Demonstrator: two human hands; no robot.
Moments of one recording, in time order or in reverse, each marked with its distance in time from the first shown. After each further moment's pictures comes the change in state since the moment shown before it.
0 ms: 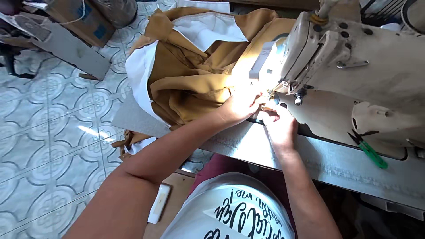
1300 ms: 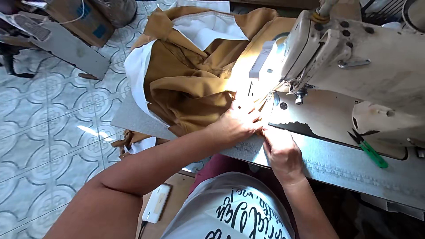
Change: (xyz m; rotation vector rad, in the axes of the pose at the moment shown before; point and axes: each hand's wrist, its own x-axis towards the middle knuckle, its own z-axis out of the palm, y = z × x) left_hand -0.051 0.032 -0.005 0.570 -0.136 0.346; right_hand -0.058 0.021 -0.016 -0.358 0.002 -0.460
